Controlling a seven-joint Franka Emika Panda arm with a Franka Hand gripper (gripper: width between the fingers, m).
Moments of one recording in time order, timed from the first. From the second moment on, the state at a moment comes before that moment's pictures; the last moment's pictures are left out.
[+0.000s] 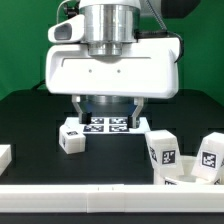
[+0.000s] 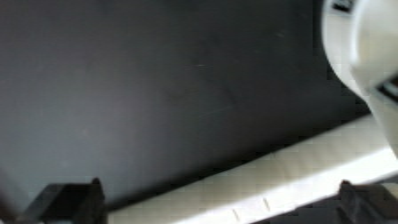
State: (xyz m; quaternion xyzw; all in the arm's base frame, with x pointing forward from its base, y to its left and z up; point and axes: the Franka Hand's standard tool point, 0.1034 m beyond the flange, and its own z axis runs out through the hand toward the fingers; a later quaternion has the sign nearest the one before) arm 0.597 -0.039 0.093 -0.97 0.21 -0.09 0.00
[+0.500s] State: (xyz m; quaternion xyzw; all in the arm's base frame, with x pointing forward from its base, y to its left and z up) arm 0.596 -0.048 0.094 -1.00 0.03 -0.08 -0.02
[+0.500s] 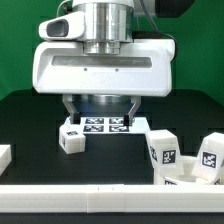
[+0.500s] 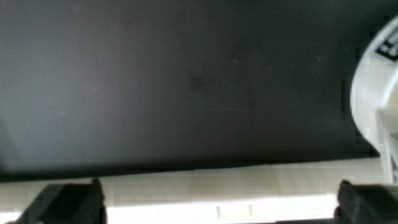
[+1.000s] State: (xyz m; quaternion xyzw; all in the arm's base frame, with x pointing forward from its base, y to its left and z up) arm 0.552 -0.070 0.064 -0.99 -0.07 -0.07 -0.04
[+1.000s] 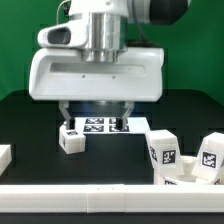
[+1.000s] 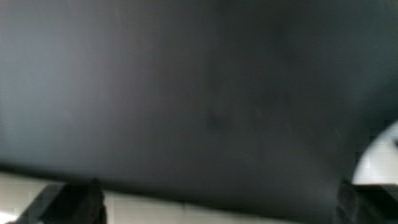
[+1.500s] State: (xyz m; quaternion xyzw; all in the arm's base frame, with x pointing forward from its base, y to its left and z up) arm 0.527 -0.098 0.046 -0.99 -0.07 -0.06 -0.05
